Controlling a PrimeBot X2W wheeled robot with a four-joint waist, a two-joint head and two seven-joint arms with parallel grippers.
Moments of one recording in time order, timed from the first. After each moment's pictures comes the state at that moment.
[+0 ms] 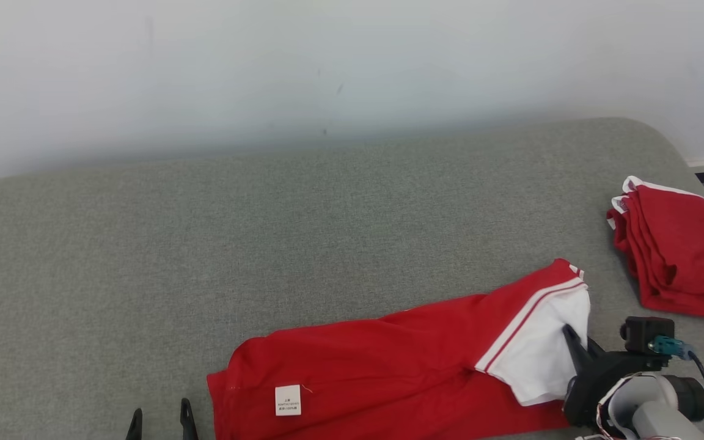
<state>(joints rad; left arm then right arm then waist) 0.01 0.05 -0.04 0.39 -0.23 0.09 -0.26 -0.39 -0.33 0.28 0.87 0.55 0.13 -0.10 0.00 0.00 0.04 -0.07</state>
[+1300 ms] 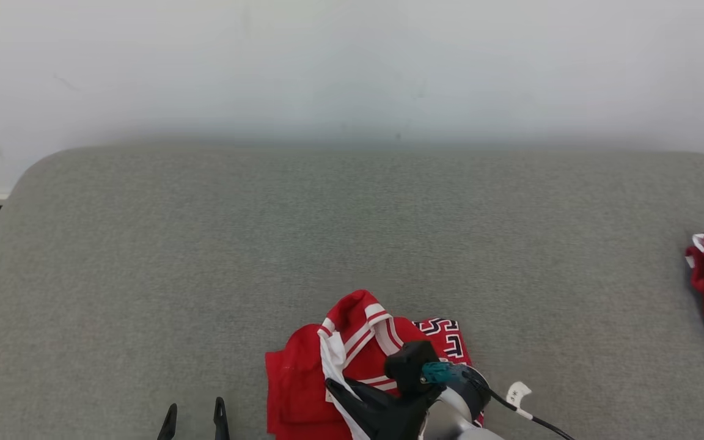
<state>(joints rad) 0.00 0.05 -0.14 0.40 -0.24 0.08 -0.26 -0.35 -0.13 0.74 0.39 0.51 0.13 0.16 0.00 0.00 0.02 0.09</state>
